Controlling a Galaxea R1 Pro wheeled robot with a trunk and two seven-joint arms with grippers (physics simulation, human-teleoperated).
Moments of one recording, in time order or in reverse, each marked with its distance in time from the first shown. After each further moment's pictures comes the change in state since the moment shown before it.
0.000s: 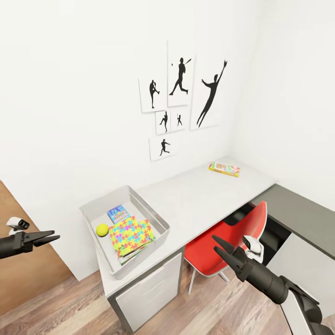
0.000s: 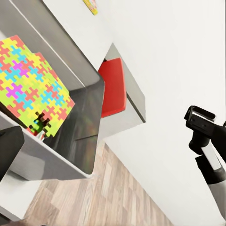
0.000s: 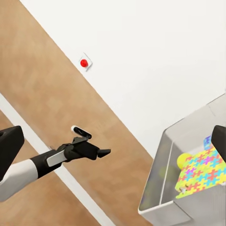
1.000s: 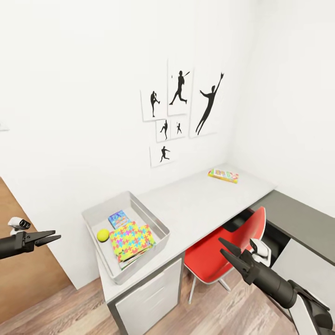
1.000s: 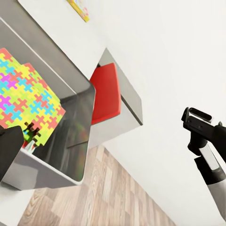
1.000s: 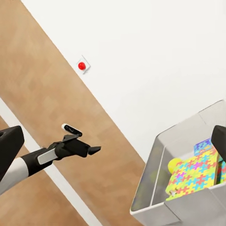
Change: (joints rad) left arm 0.001 -0.006 0.003 -0.003 0.000 -0.001 0.000; right arm 0.014 -0.006 -0.065 0.013 0.038 0.000 0.038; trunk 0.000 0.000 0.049
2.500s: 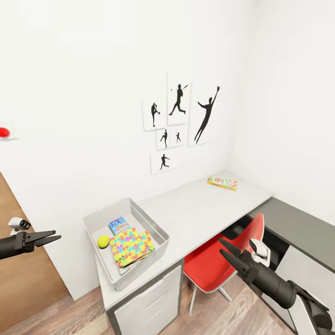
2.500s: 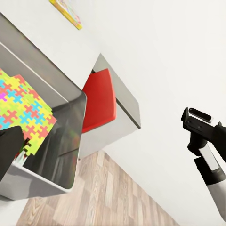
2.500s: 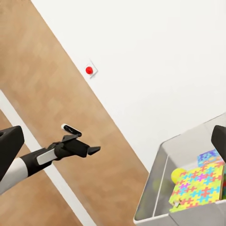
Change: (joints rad) left arm 0.000 -0.001 -0.001 0.003 0.000 0.000 0.000; right arm 0.000 0.007 -0.002 0.002 0.008 0.000 0.000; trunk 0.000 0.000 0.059
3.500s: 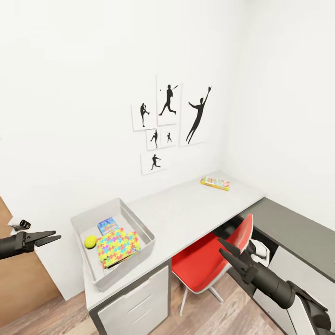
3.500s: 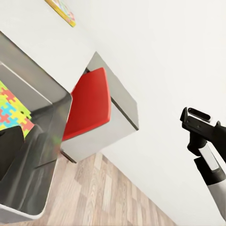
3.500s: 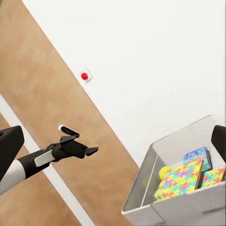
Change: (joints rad) left arm 0.000 0.000 0.000 -0.001 0.000 -0.004 0.000; right arm 0.000 0.006 -0.002 0.006 0.001 -0.001 -0.011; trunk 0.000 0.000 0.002
